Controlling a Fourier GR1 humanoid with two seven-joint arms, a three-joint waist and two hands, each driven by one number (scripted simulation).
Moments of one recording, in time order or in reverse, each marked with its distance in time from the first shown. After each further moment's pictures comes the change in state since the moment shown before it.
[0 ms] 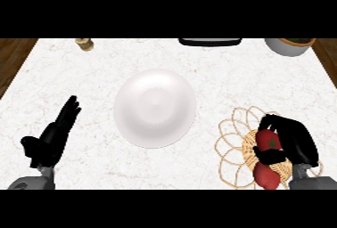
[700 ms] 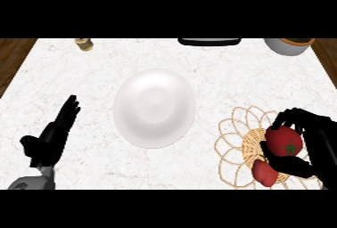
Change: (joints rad) left arm -0.002 -0.016 0.021 -0.006 -0.018 -0.009 0.007; right arm 0.075 -0.028 -0.012 -0.483 -0.035 0.033 -0.059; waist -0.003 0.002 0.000
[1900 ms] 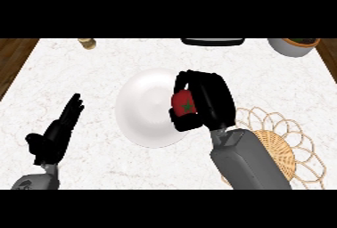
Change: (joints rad) left arm -0.014 -0.042 0.024 -0.011 -0.052 -0.026 0.020; right arm -0.561 0.322 0.281 0.455 0.096 -0.043 0.262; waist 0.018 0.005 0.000
